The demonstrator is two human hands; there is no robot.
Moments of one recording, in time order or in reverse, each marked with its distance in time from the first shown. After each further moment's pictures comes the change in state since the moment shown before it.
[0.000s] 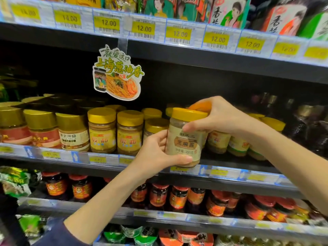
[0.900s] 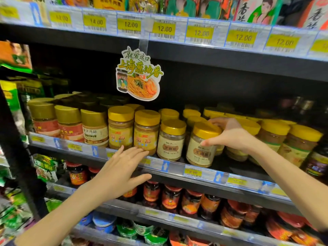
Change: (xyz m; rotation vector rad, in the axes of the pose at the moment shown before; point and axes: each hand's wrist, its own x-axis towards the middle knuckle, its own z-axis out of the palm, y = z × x) left_hand -0.047 -0.057 -0.085 1.250 -0.068 -0.018; right_hand 0.043 0.089 0.030 -0.001 0.024 0.147
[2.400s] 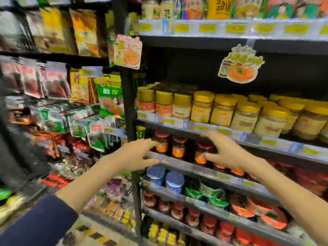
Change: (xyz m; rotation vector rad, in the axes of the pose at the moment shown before) left_hand -0.185 -0.113 -0.090 -0.017 -0.337 -0.175; right_hand -0.125 -0.164 0.176 -0.403 -0.239 -0.372
